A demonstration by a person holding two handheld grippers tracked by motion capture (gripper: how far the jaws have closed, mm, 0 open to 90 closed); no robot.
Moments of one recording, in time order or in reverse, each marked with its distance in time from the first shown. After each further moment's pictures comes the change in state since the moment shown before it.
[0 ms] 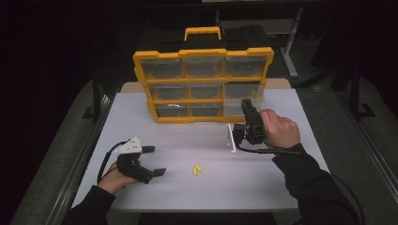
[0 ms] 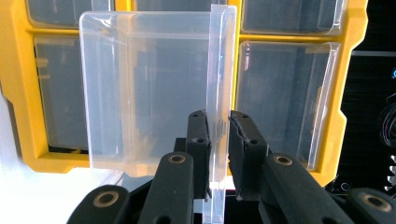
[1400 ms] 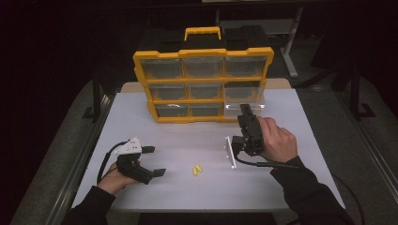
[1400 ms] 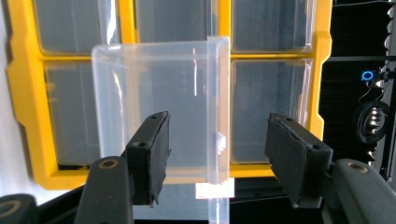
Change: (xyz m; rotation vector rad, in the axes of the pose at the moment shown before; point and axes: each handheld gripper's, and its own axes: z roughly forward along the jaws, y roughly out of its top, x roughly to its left) left arm -0.001 0.000 0.000 -0.002 0.001 -0.001; right arm 0.022 0.006 -0.022 -0.060 -0.085 0.042
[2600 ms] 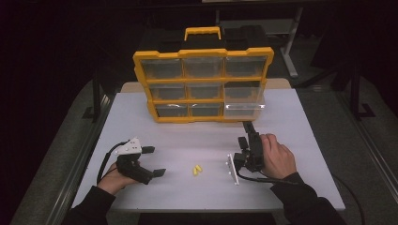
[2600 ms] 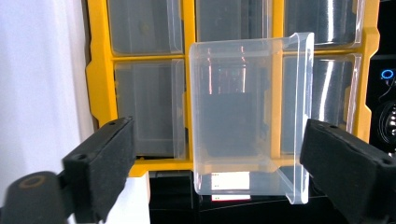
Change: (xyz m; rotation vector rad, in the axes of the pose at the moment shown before) left arm 0.000 -0.001 0.000 0.004 0.002 0.003; right arm 0.050 -0.007 -0.021 -0.016 0.032 0.020
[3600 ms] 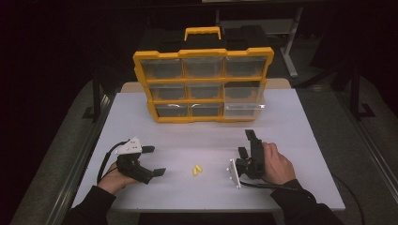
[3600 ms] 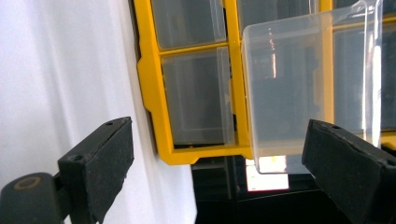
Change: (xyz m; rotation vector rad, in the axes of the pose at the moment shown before) left arm 0.001 0.001 0.000 -0.002 0.008 0.001; right arm 0.020 -0.004 -0.008 0.035 0.113 0.110
